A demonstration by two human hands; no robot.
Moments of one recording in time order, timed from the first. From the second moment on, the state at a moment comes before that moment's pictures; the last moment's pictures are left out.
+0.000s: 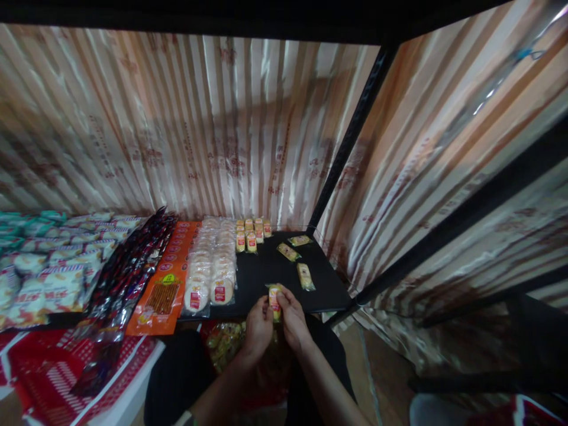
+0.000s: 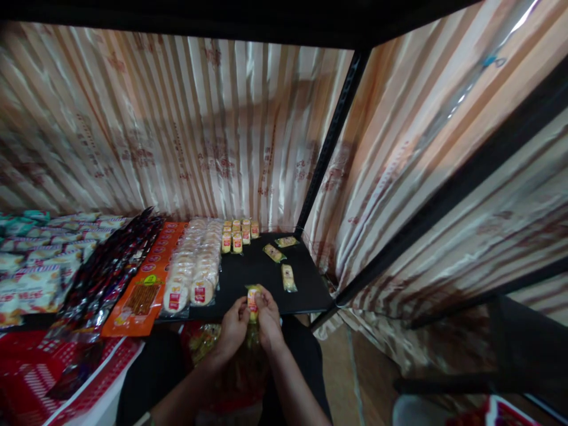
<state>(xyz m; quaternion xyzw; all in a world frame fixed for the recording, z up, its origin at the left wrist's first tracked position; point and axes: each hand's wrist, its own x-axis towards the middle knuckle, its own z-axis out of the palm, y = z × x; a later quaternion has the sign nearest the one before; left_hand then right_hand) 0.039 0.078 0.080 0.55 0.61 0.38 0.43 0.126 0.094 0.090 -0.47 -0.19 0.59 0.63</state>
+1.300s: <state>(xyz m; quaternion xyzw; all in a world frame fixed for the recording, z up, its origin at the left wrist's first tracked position) 0.054 0.223 0.099 0.54 0.68 0.39 0.31 0.125 0.233 0.050 -0.67 -0.58 0.14 0.44</state>
